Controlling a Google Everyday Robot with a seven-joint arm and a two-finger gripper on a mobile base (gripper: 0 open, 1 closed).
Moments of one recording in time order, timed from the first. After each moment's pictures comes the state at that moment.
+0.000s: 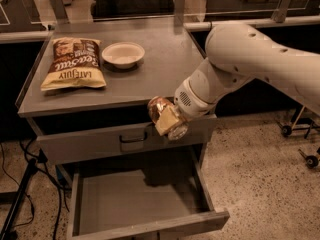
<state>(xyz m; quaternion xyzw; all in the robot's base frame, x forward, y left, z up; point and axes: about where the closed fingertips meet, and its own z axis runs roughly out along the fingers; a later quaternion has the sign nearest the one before) 0.526 -0.043 0.805 -0.30 0.92 0.21 0.14</state>
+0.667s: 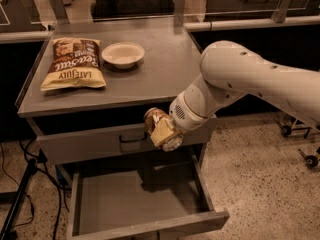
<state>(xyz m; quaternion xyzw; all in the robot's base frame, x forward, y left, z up) 0.512 -0.029 0.775 -0.29 0.92 0.22 0.13</state>
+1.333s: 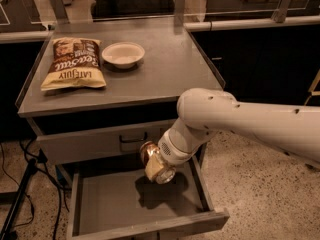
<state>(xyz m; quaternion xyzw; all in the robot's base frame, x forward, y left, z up) 0.472 -0.011 0.680 -0.28 0.94 0.19 0.08</state>
